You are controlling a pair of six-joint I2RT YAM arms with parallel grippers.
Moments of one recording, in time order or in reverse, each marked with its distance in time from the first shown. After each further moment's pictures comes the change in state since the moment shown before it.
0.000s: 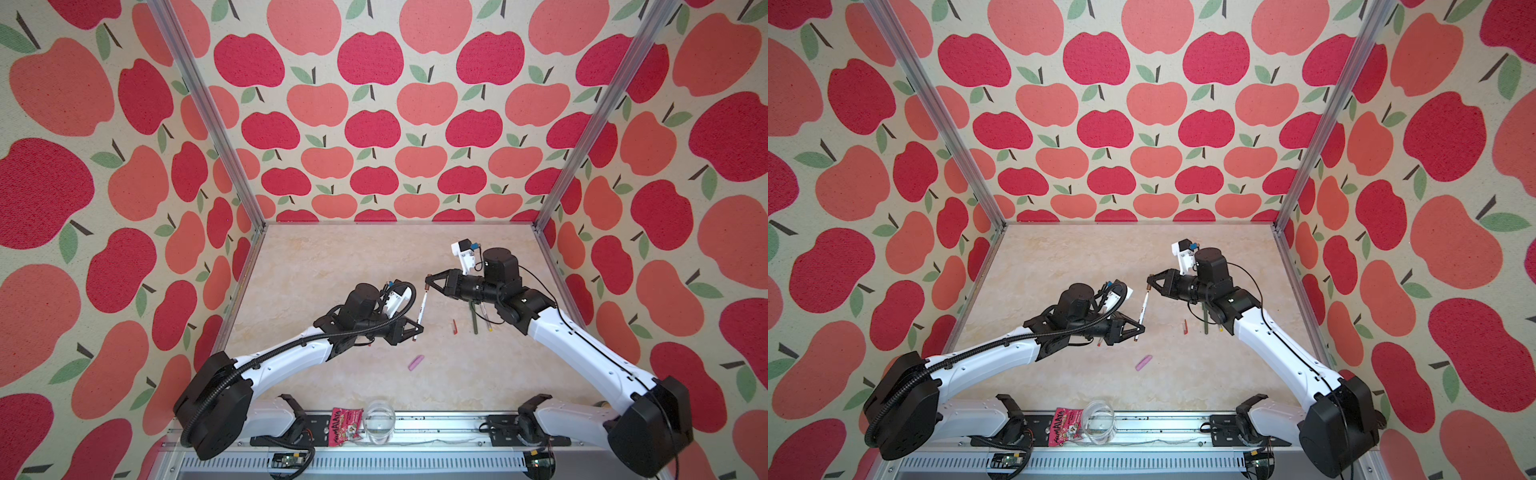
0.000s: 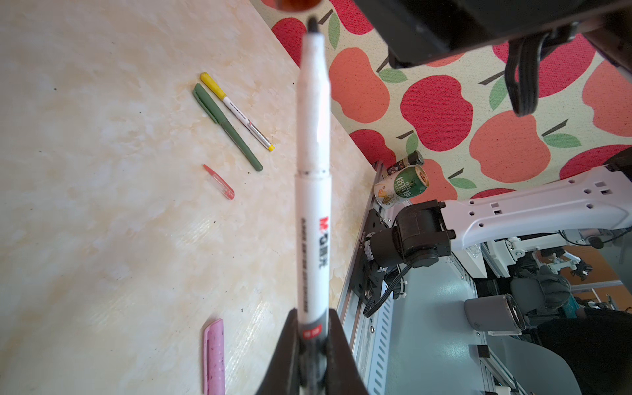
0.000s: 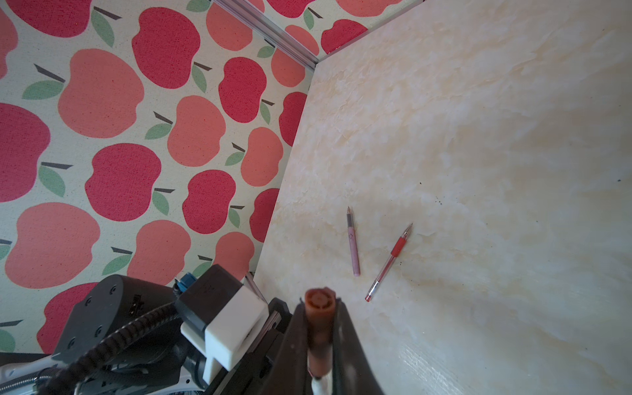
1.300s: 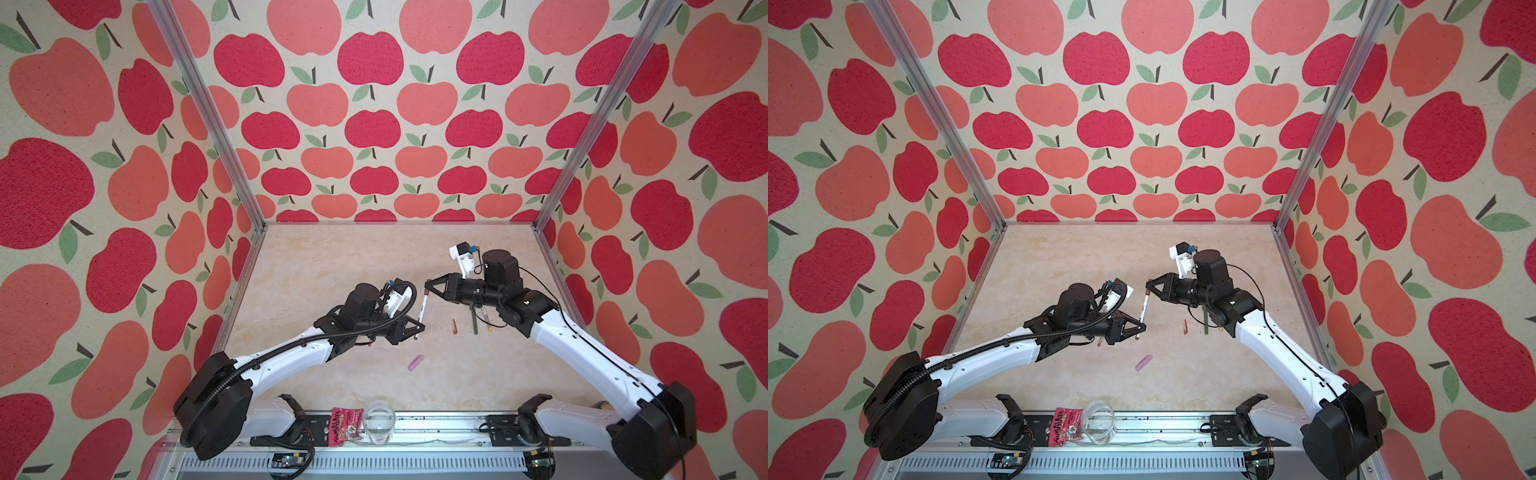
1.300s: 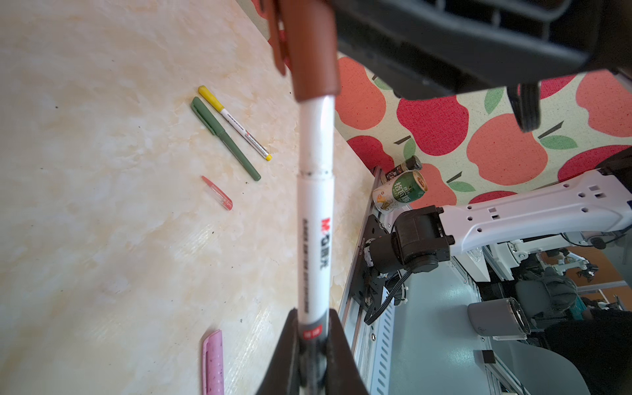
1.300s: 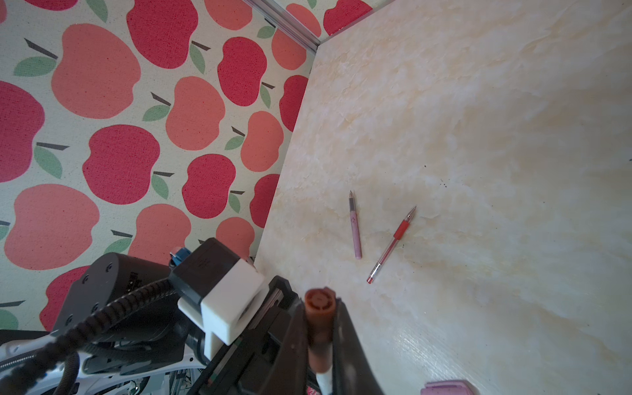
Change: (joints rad) left arm -0.003 -0.003 0.000 0.034 -0.018 0.000; right arm 0.029 -0.028 0.010 -0.068 -0.007 -0.019
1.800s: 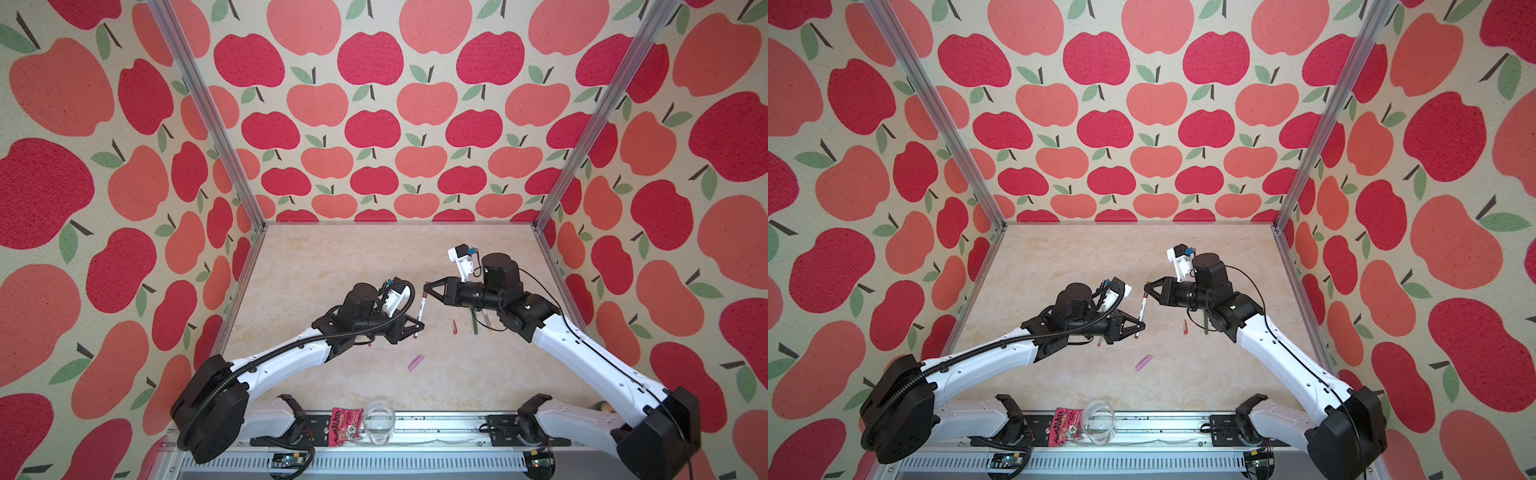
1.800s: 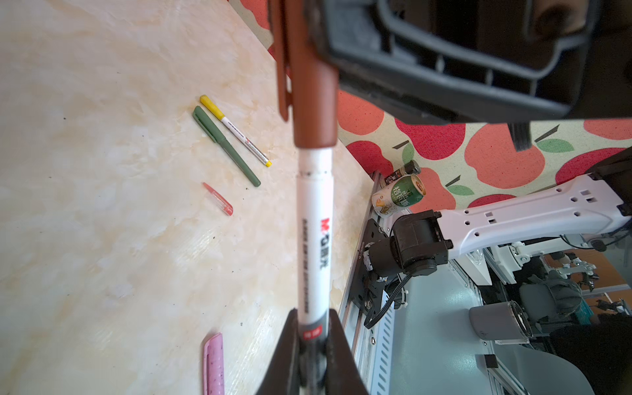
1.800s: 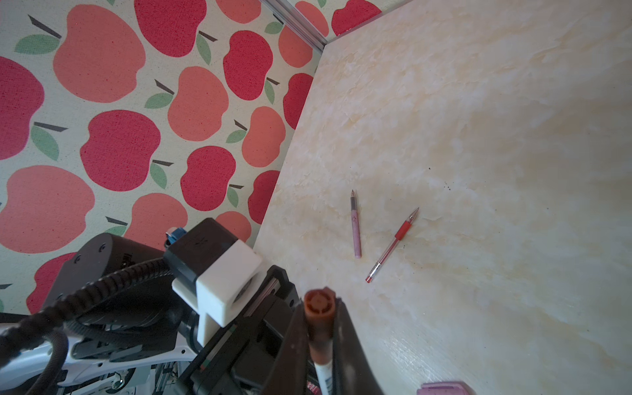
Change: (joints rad) left arm 0.005 -0.019 0.000 -0.002 -0.007 0.000; right arm 0.037 -0.030 -0.018 0.001 0.033 -0.035
